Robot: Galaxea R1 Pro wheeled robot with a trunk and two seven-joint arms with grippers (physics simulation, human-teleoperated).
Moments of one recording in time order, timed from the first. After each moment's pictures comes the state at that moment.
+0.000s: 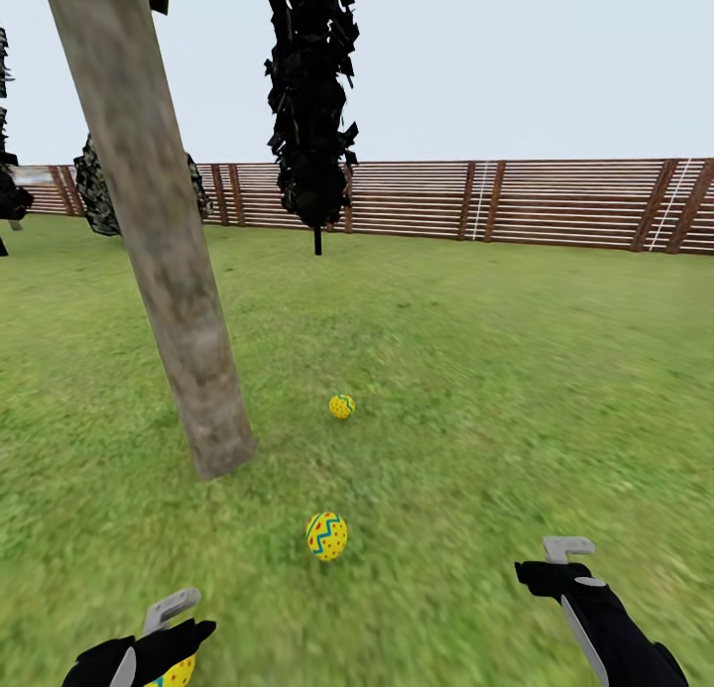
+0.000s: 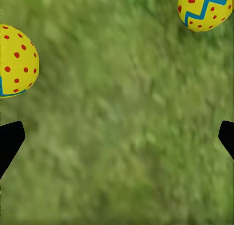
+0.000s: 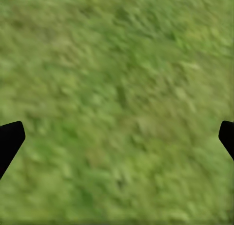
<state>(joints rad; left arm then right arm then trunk) -0.35 0.10 0.41 -0.61 0.03 0.45 -0.27 -0.40 -0.17 -0.10 -0.77 0.04 0.36 0.01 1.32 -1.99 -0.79</state>
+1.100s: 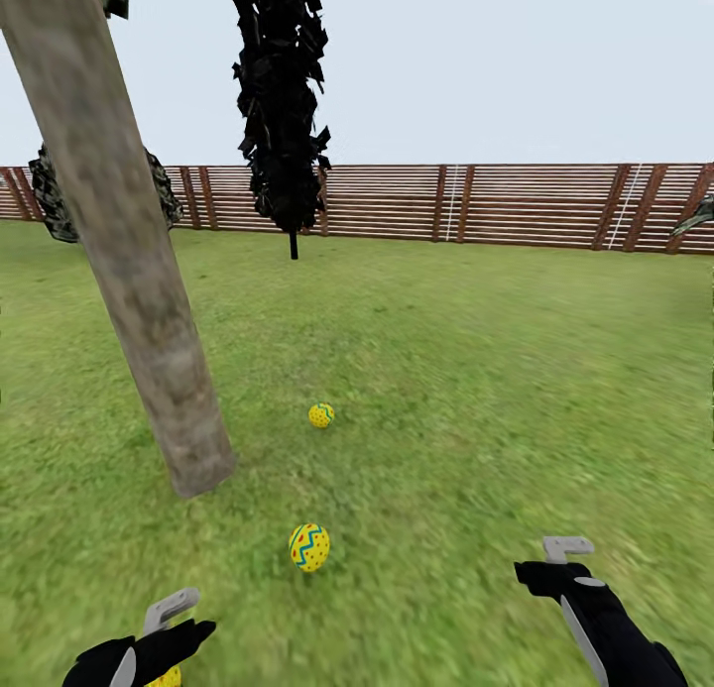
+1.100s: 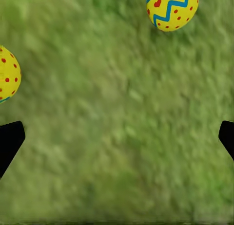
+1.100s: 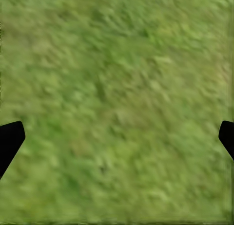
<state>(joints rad) -0.35 0.10 0.41 -0.61 0.03 0.45 -0.27 -0.40 -0.17 -0.10 -0.77 0.04 0.36 0.01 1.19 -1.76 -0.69</state>
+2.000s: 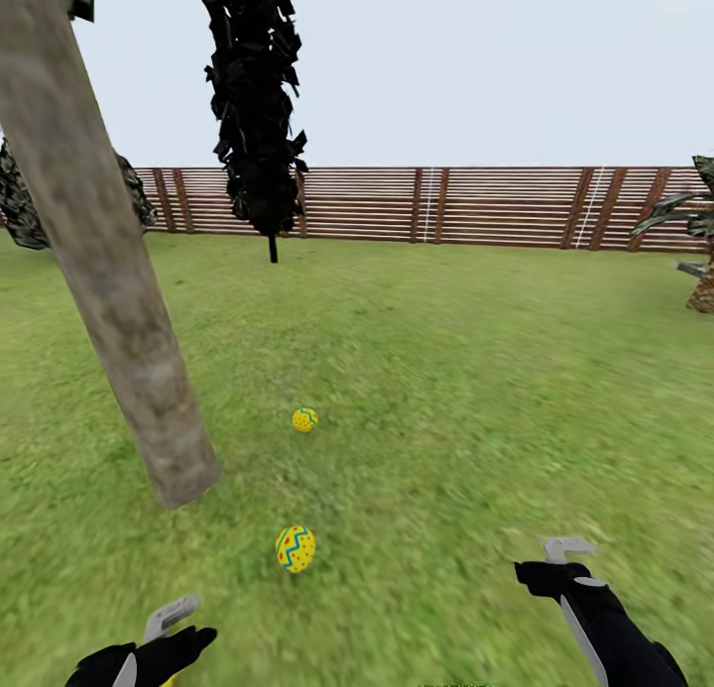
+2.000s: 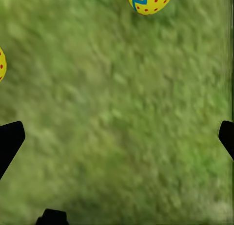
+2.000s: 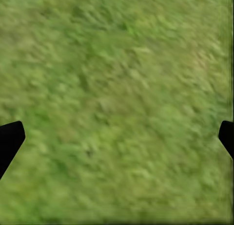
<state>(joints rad) -0.35 0.10 0.41 -0.58 0.03 0.45 -0.27 -0.40 -0.17 -0.10 -0.77 0.04 0.36 0.01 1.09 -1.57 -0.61</state>
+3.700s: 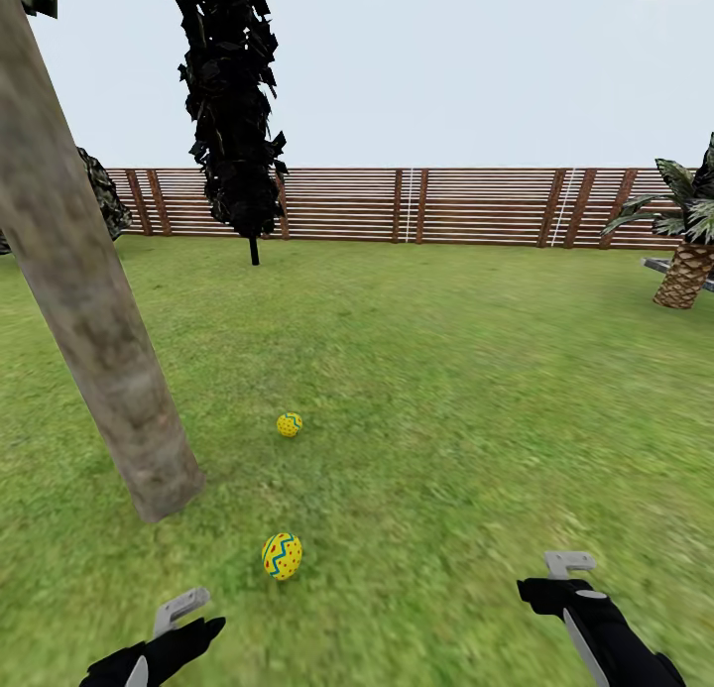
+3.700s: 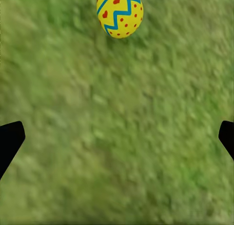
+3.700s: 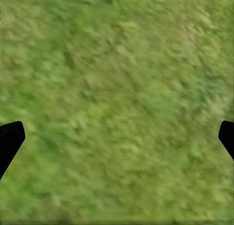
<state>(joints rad) -0.35 0.07 0.41 -0.56 0.04 0.32 -0.27 -0.40 -0.18 -0.10 -0.70 0.04 0.35 0.02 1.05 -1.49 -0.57</state>
